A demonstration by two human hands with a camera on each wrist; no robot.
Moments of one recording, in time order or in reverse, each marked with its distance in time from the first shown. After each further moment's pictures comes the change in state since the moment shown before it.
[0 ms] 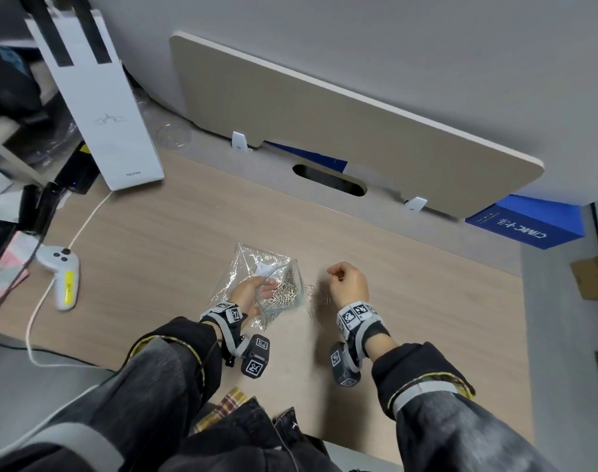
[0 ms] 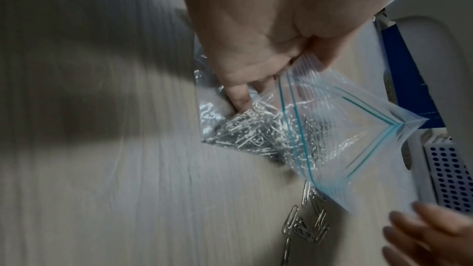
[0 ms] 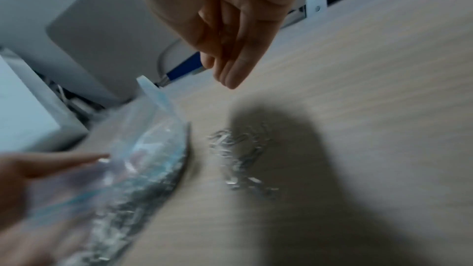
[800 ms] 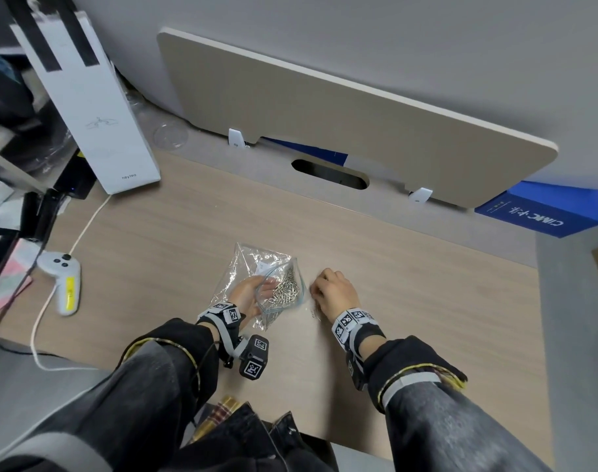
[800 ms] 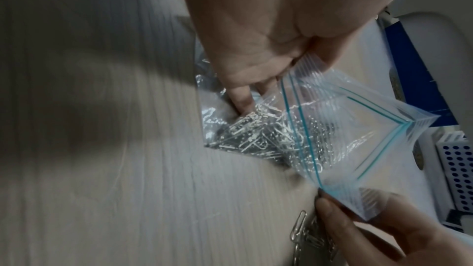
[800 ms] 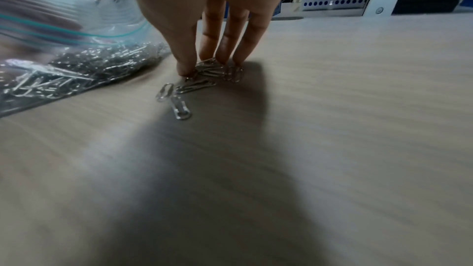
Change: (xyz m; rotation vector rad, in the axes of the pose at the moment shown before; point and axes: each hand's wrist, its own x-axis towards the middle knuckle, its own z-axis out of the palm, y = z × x) left_hand 0.003 0.002 -0.001 0.000 0.018 -0.009; right_hand 0.001 0.029 0.026 -0.500 -0.263 -0.490
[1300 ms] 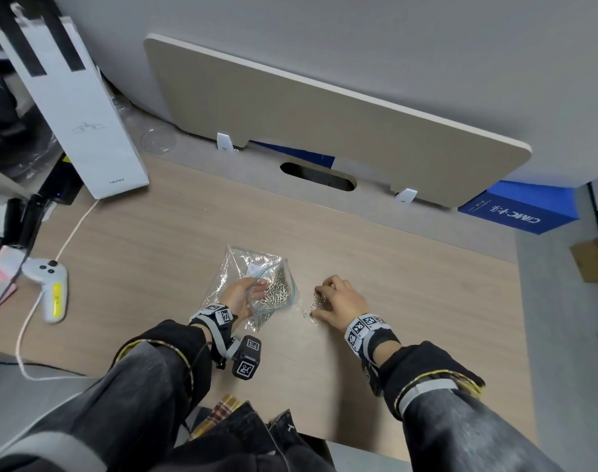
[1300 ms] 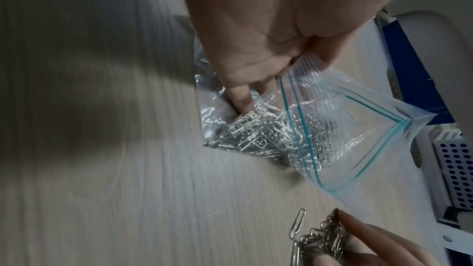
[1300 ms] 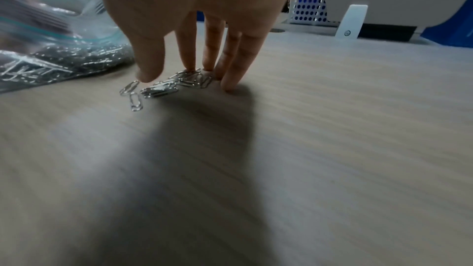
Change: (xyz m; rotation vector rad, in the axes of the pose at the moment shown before) left_hand 0.001 -0.002 0.000 0.003 -0.010 0.016; right_hand -0.028 0.026 -0.017 -0.046 -0.181 0.070
